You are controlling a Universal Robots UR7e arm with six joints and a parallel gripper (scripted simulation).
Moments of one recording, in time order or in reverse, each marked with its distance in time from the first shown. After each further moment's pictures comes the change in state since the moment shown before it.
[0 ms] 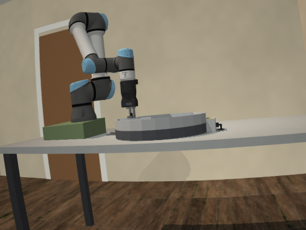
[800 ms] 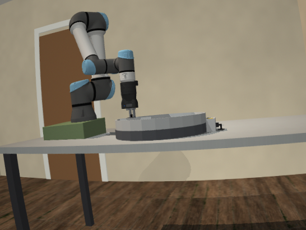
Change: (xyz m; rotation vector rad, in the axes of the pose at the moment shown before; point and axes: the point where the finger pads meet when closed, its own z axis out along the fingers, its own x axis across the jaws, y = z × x) arm 0.000 0.000 0.006 0.000 0.000 0.000
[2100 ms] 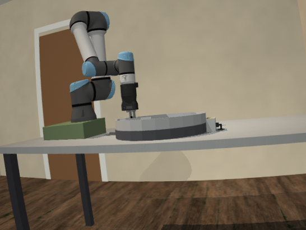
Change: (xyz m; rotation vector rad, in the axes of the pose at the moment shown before) arm 0.000 0.000 0.010 0.000 0.001 0.000
